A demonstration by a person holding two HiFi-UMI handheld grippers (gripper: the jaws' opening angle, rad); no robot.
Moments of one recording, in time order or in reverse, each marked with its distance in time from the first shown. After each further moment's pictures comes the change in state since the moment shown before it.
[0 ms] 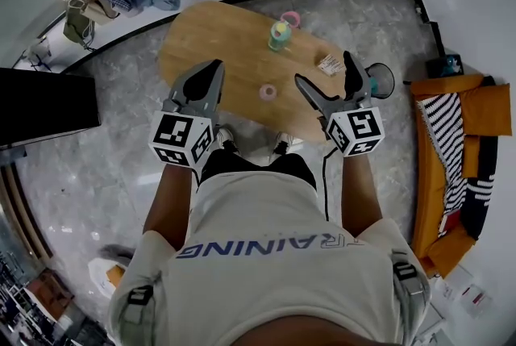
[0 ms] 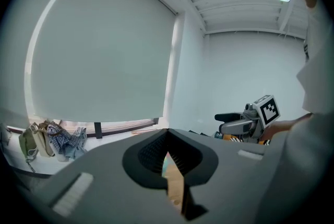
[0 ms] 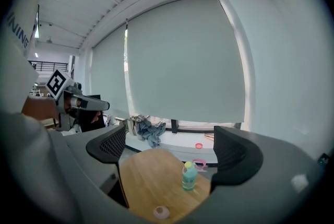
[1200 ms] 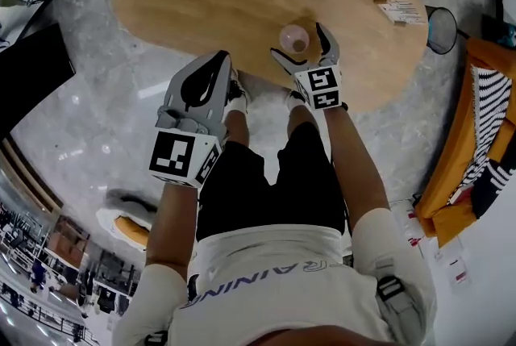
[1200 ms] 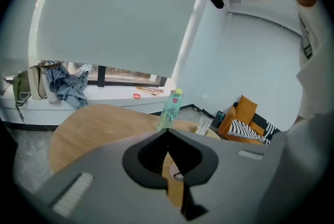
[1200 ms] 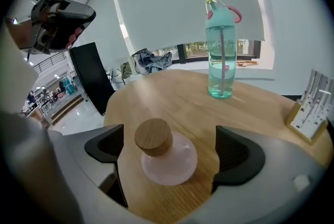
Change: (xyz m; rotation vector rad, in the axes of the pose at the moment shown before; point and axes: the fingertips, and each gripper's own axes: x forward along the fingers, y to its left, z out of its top) left arm 0.091 0.068 -0.301 -0.189 0.278 0.015; right arm 0.175 0.040 -0.495 0.065 0.517 0.105
